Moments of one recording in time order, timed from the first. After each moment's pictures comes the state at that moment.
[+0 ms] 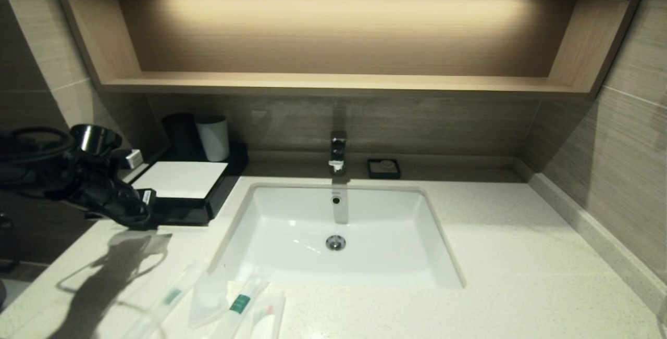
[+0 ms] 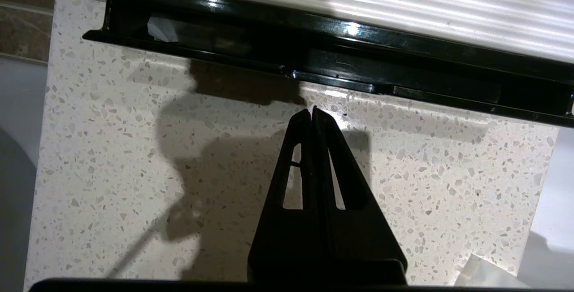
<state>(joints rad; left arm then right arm) 0.22 2.00 -1.26 0.20 -0.07 0.09 0.00 0.00 0.00 -0.01 -0.01 0.06</state>
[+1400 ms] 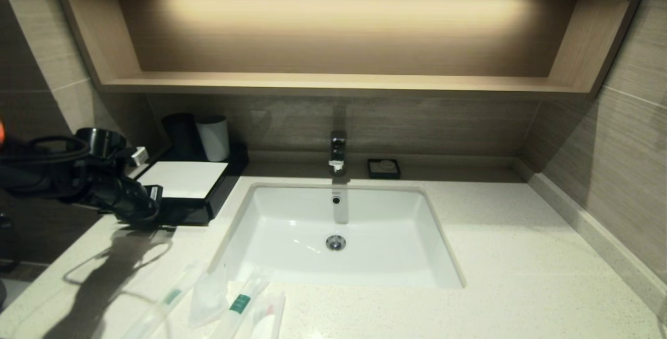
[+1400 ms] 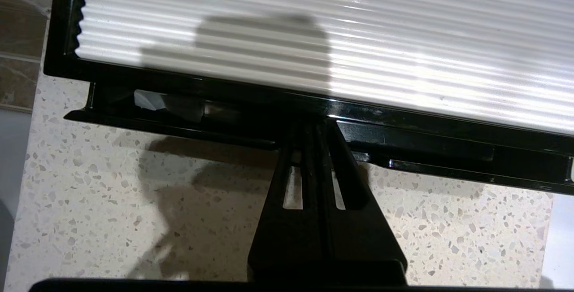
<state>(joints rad) 0.22 2.07 -1.26 0.04 -0.12 0.10 0.00 0.00 0.00 -0.01 -0.01 0.06</state>
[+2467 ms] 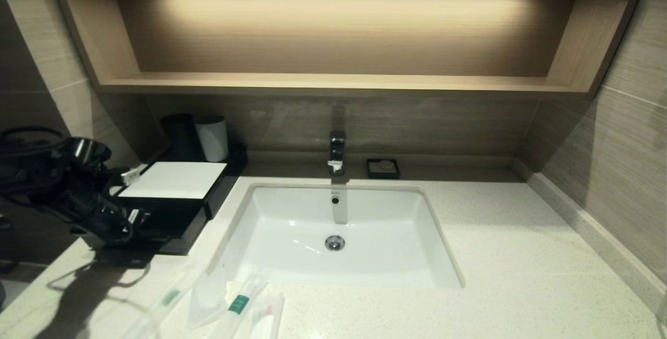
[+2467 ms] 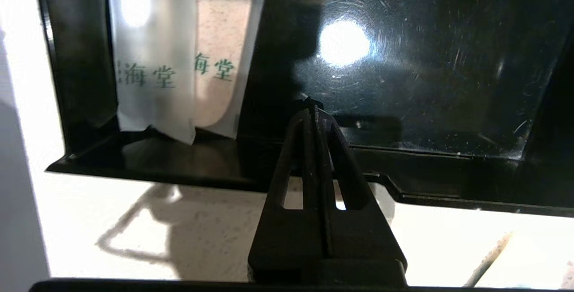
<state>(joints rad) 0.30 2.03 -1.31 0.42 -0.09 0.27 0.00 0.00 0.00 -0.01 -0.01 0.06</state>
